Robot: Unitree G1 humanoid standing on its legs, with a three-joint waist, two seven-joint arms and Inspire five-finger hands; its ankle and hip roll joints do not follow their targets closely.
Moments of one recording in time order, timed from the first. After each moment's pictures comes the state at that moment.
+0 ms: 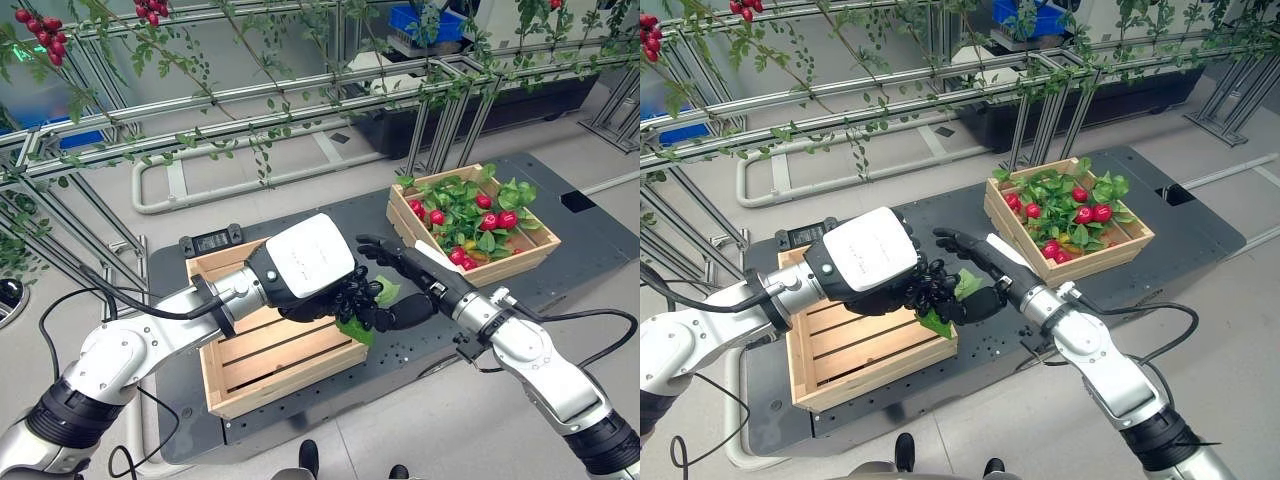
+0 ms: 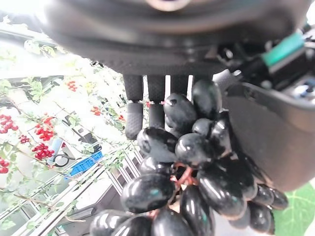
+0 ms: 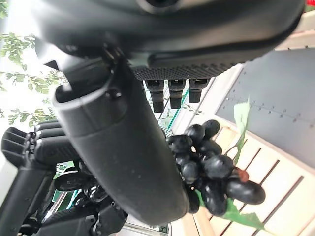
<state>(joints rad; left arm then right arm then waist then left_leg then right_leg) -0.30 0.94 -0.24 -0.40 1.08 -0.43 -0.04 -0.17 -0.68 0.34 -0.32 0.24 0.17 0.18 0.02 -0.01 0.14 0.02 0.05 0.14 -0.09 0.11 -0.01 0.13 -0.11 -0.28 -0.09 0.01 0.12</state>
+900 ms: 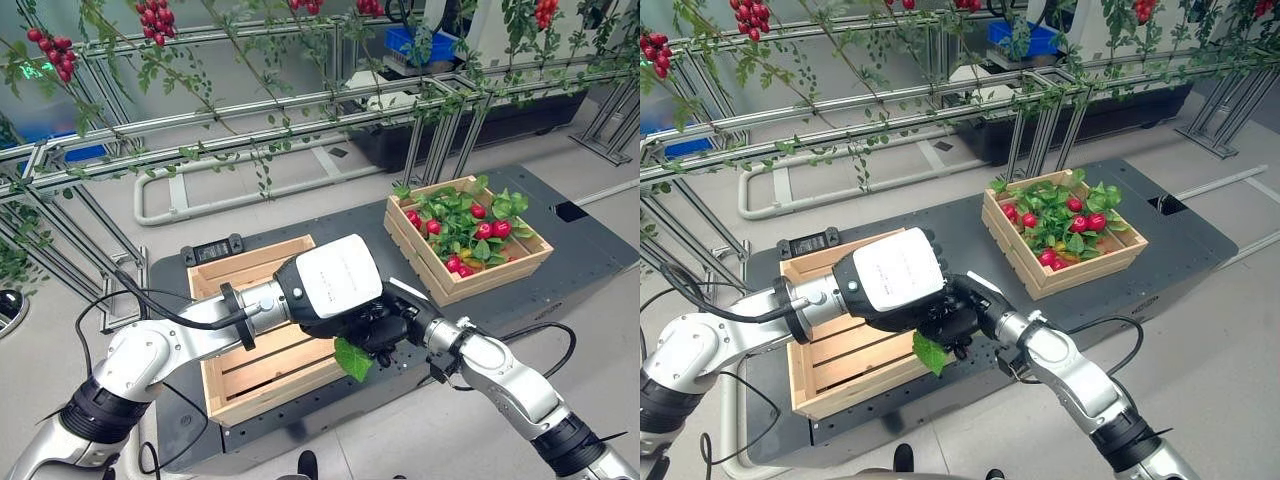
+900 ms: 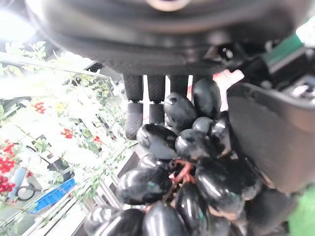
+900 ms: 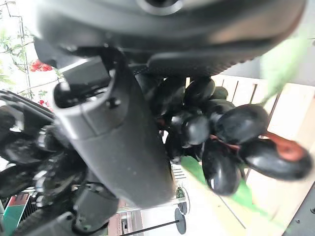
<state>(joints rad) -0.33 0.80 -0.26 -0.40 1.15 -0.59 -0.04 -0.18 -0.58 0.46 -0.16 0.48 0.28 0.20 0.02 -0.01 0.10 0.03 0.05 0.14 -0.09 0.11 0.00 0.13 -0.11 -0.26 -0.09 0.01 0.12</state>
